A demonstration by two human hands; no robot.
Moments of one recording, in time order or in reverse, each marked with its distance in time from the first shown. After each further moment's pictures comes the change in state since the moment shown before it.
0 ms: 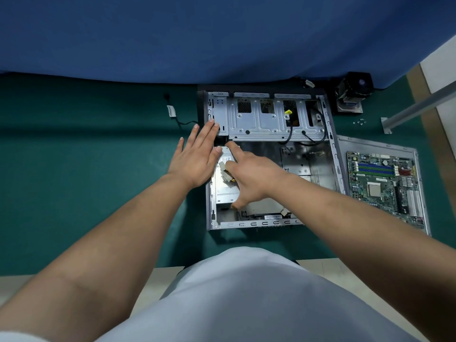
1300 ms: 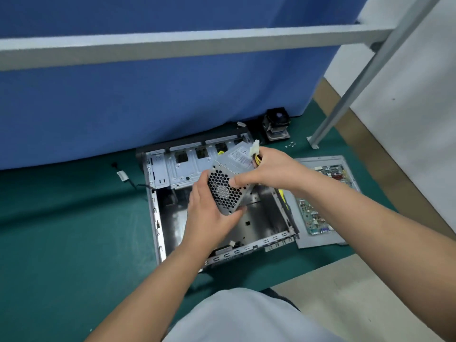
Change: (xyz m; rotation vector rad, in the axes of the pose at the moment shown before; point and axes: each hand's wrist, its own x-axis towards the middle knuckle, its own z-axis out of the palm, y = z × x) left_hand -0.049 0.186 0.014 -0.494 0.208 0.127; right_hand -0.156 0.101 -0.074 1.024 0.396 0.567
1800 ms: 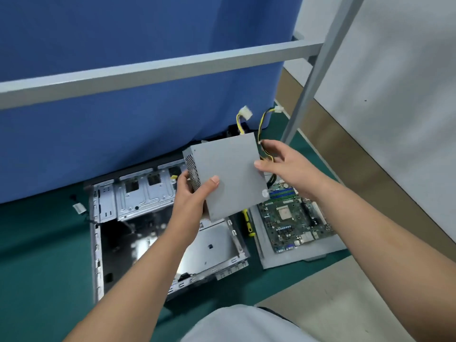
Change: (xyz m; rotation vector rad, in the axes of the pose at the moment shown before) left_hand 0.078 0.087 0.085 -0.813 -0.065 -0.331; right_hand 0.009 0.139 -0.137 0.407 0.144 -0.057
